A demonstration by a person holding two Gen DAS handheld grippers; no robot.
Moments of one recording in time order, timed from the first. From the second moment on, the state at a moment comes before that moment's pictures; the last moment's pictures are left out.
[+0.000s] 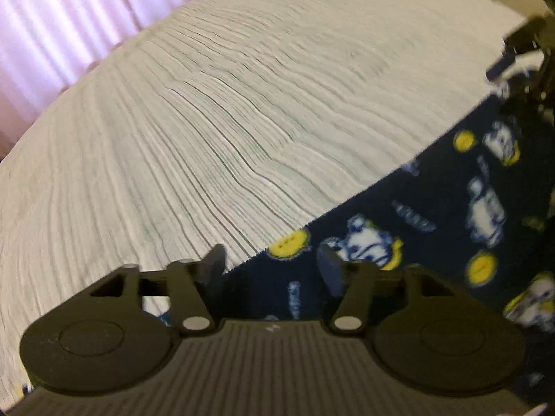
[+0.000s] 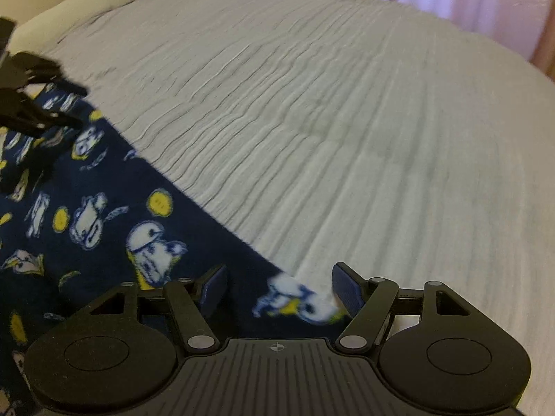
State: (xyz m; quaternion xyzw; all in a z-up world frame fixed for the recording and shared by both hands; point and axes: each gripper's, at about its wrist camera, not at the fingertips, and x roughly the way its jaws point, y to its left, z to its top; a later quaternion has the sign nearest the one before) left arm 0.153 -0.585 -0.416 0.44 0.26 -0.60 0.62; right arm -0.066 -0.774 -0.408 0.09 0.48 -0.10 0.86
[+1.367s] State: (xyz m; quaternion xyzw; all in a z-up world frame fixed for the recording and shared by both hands) left arm 0.167 -0.633 -0.433 0.42 0.27 -0.59 0.64; right arm -0.079 -0.806 -0.403 0.14 0.43 -0.17 0.88
